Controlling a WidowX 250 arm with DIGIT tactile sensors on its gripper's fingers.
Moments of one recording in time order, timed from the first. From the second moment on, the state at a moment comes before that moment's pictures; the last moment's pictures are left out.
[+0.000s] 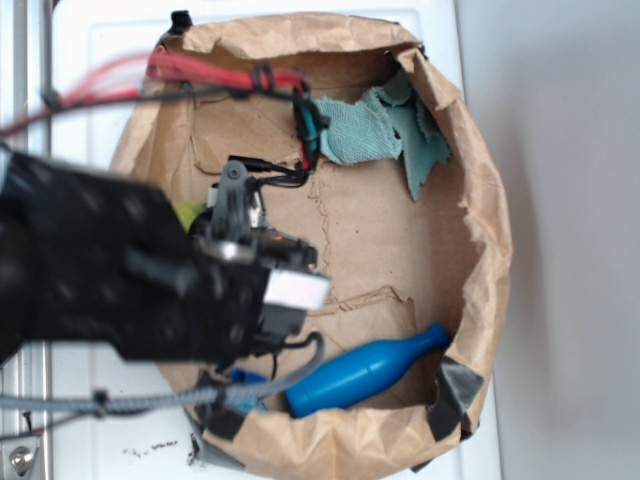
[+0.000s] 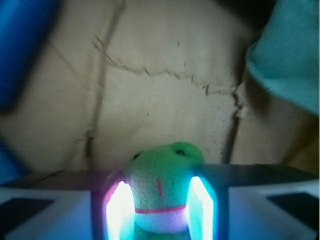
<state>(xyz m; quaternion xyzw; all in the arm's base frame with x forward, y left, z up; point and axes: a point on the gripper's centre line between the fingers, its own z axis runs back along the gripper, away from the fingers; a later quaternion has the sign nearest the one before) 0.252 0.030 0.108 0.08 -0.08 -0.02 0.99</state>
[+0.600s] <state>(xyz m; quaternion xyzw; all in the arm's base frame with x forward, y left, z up) 0.257 0.037 0.175 -0.02 -0.07 -0.02 1.00</state>
